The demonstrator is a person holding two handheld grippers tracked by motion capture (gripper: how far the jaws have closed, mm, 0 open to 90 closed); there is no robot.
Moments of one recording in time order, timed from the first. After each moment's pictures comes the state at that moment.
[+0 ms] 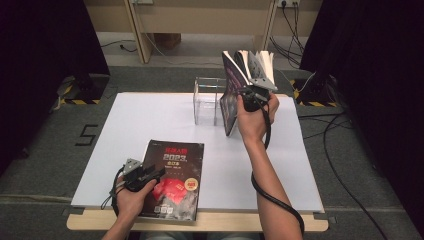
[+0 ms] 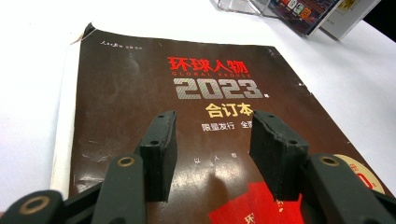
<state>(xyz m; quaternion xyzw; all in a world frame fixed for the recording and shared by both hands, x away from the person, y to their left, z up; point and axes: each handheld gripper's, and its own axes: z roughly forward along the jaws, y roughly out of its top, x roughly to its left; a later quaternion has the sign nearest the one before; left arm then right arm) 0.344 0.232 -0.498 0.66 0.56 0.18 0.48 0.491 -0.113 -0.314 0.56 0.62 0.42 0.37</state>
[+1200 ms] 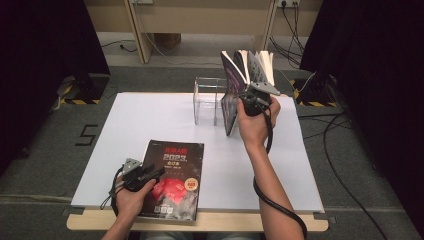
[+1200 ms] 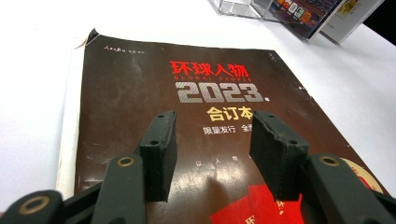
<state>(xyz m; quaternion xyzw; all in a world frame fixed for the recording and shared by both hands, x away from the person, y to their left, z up) 0.344 0.234 -0.496 0.65 0.56 0.19 0.48 0.479 -0.115 -0.317 0.55 0.62 0.43 0.35</state>
